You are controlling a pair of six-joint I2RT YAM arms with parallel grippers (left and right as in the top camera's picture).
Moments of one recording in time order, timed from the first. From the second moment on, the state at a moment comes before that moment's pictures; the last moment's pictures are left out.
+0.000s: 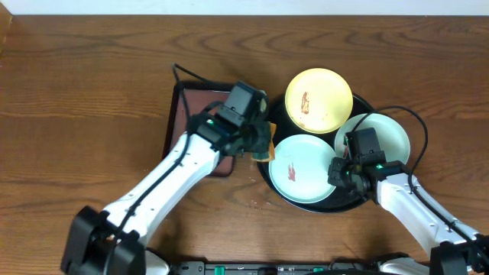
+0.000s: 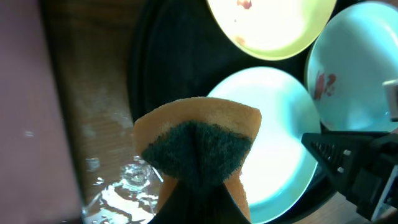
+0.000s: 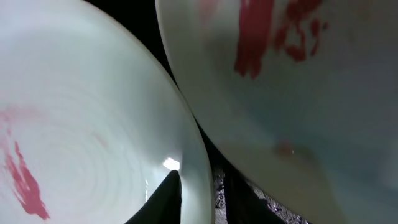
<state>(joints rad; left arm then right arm) -0.59 1.58 1.18 -0.68 0.20 -0.50 0.23 1.39 0.59 -0.45 -0.07 0.46</state>
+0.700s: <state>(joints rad) -0.78 1.89 1.18 -0.40 0.20 -0.65 0.23 1.47 0.61 -0.35 -0.11 0.49</state>
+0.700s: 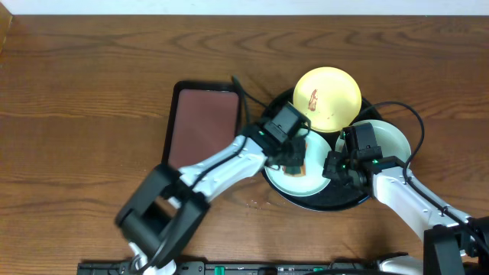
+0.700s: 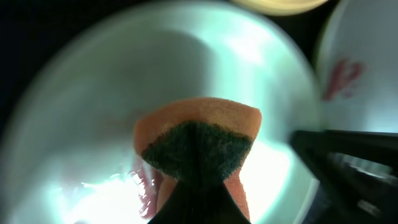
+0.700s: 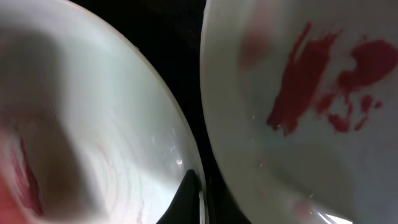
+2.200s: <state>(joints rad) -0.77 1.99 1.26 -0.50 0.24 -0.70 0.23 1.47 0.61 -0.36 -0.11 0.49</state>
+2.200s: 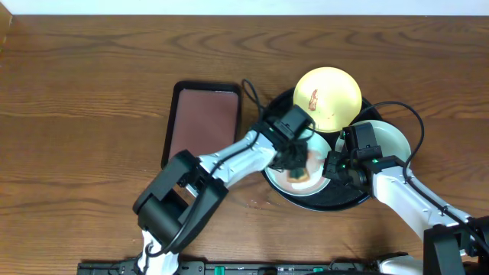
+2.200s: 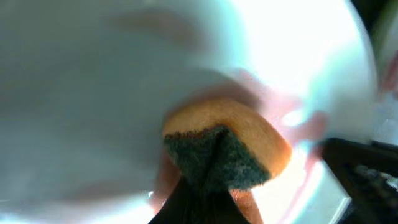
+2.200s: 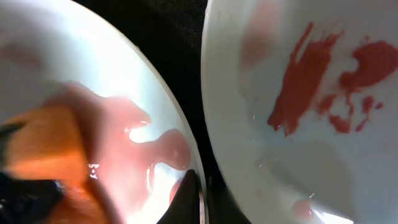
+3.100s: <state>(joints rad) -0.87 1.99 1.26 -0.39 0.10 -0.66 0.23 1.47 0.62 -0.37 -0.12 0.49</state>
